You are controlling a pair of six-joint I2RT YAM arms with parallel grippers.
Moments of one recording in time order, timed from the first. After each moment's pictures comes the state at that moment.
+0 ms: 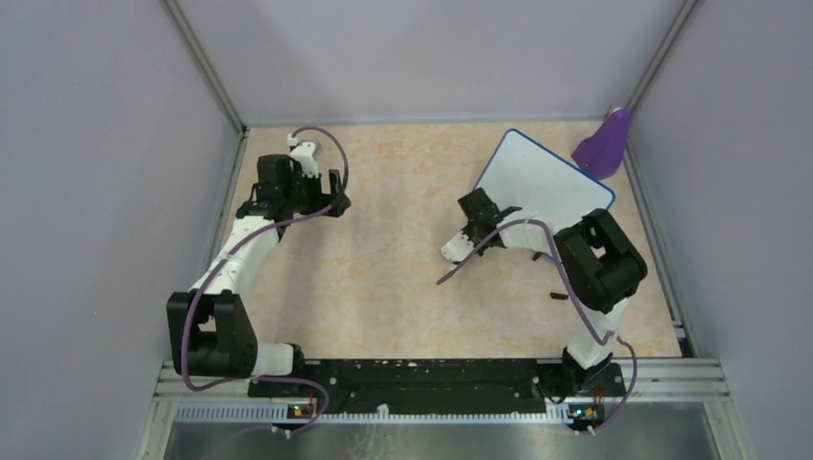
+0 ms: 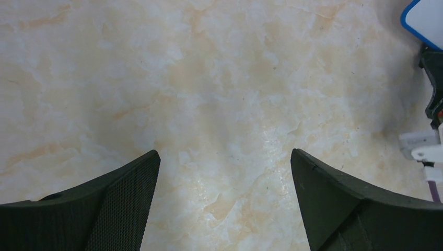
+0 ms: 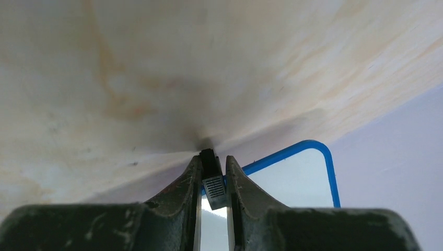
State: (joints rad) left arm -0.04 1.36 1.00 -0.27 0.37 -0.04; right arm 0.53 1.82 1.03 -0.29 0.26 -1.77
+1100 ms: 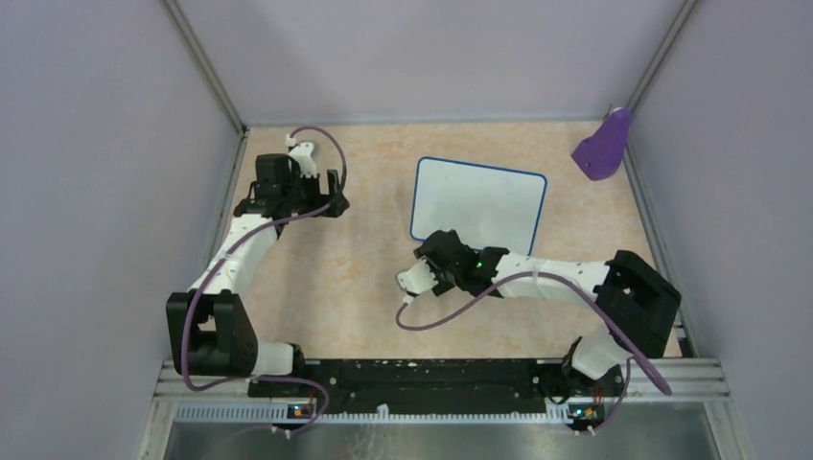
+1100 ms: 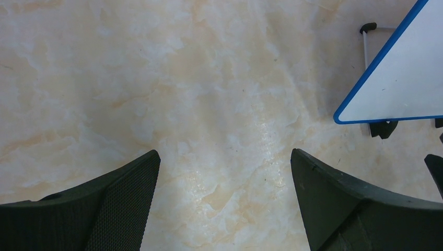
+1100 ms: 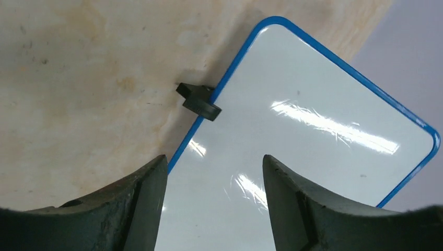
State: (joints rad) left arm -0.03 1.36 1.02 -0.33 0.37 -0.04; right arm 1.02 1.55 0.86 -0.20 0.38 -1.35
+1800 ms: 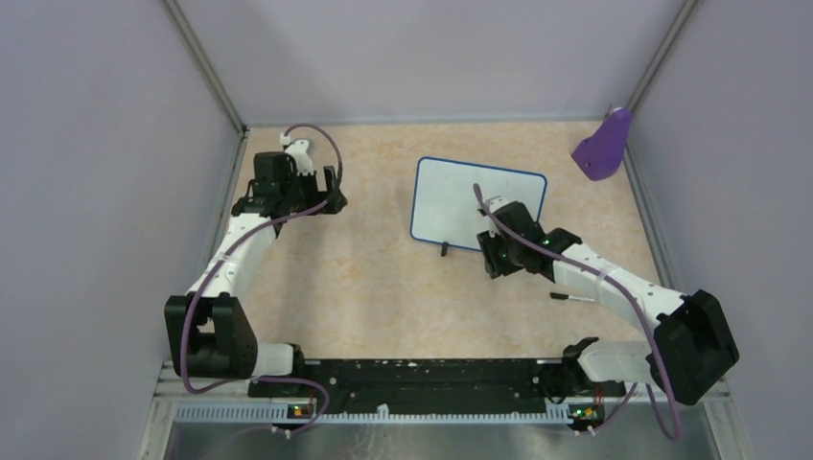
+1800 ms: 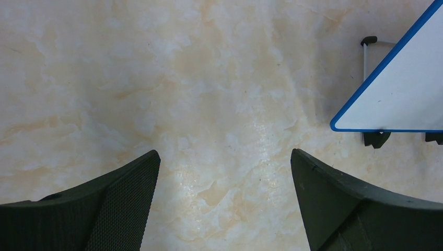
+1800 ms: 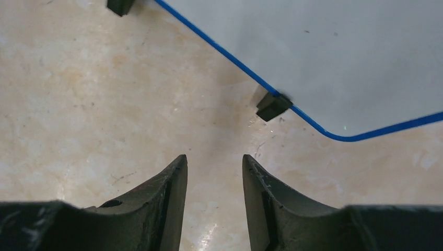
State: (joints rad) left arm -0.03 1.35 1.05 -0.37 0.33 -0.11; right arm 0.66 1.24 0.83 -0.55 0.10 0.15
